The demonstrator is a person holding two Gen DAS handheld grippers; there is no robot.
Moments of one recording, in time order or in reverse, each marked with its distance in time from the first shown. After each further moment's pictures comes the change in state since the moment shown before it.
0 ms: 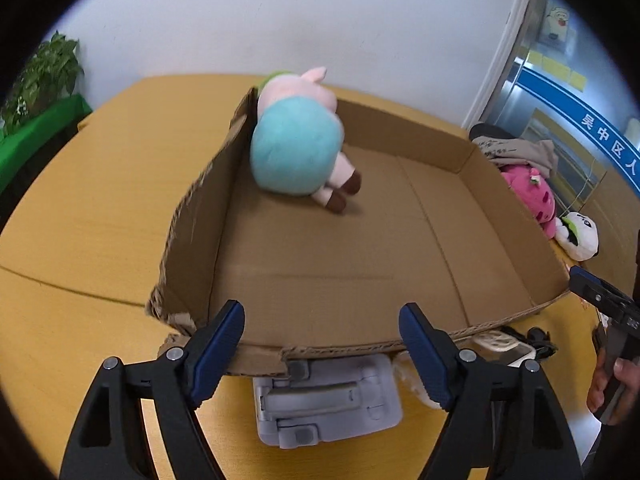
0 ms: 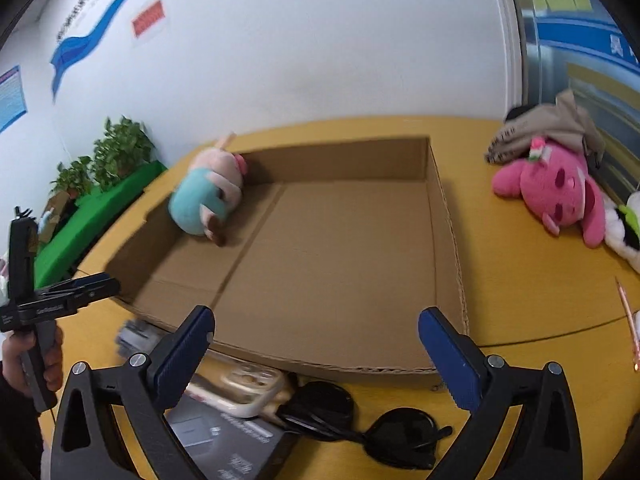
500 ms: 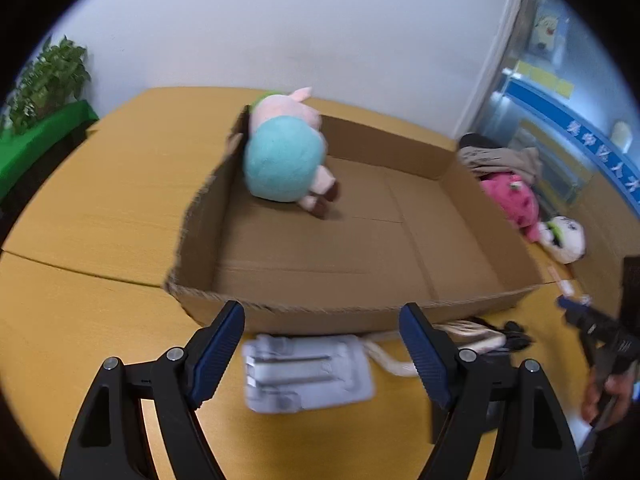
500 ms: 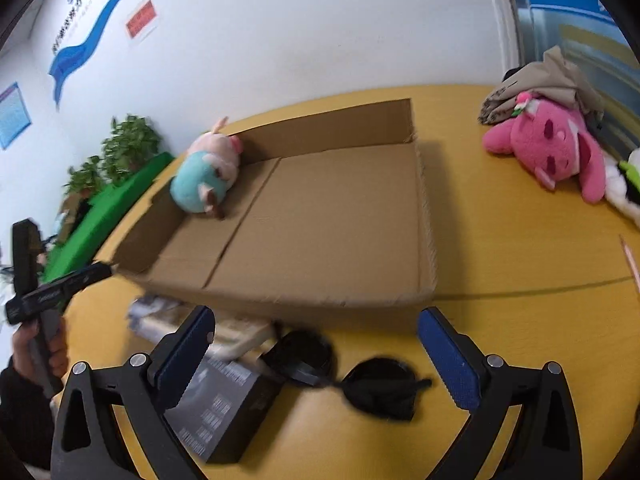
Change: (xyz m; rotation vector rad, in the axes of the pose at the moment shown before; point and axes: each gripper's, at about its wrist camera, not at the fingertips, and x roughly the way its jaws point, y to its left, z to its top) left arm -0.049 -0.020 -0.013 -0.018 -0.037 -0.071; right arm -0.044 -0.025 -0.038 0.025 0.051 0.154
